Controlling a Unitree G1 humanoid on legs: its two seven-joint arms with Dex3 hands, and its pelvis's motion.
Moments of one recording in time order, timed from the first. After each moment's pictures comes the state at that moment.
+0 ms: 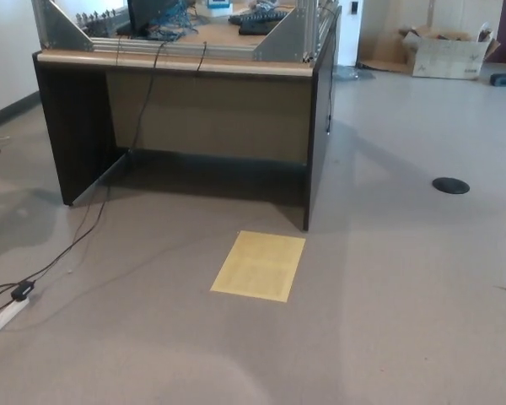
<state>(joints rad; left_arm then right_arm) -0.06 0.55 0.08 0.82 0.22 -0.38 0.13 -0.32 -0.32 0.07 0.94 -0.25 -0.27 -0.08</state>
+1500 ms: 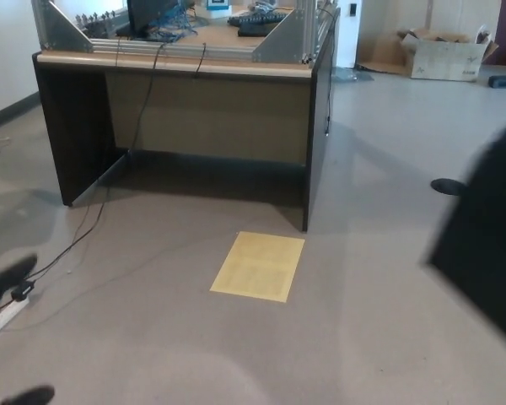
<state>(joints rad) -0.05 0.69 0.21 0.05 0.05 -0.56 -0.06 -0.25 -0.33 0.11 1.05 -0.29 -0.53 -0.18</state>
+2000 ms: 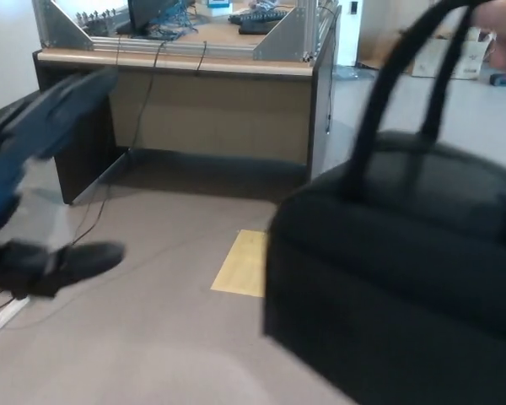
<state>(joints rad) -0.49 0.76 0.12 -0.23 0.02 -0.32 -0.17 -0.25 -0.33 0.11 1.05 -0.29 -0.53 -0.19</state>
